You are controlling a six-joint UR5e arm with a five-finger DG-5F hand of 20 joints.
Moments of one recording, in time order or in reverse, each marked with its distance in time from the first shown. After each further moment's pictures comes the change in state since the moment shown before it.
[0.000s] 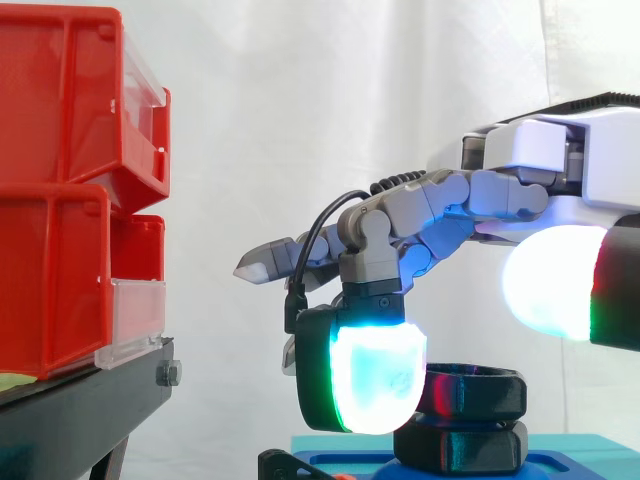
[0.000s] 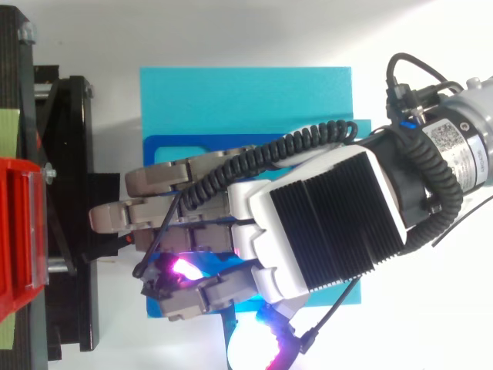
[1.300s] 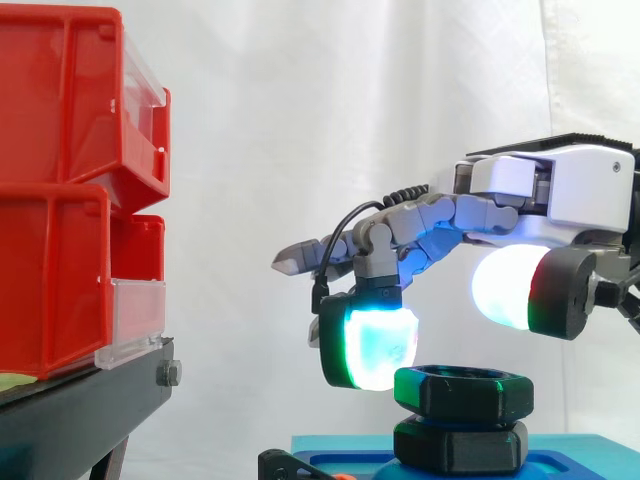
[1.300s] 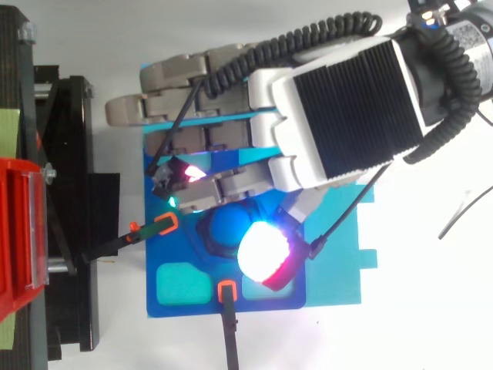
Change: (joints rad) arm -0.105 0.000 0.000 0.020 -0.079 -0.033
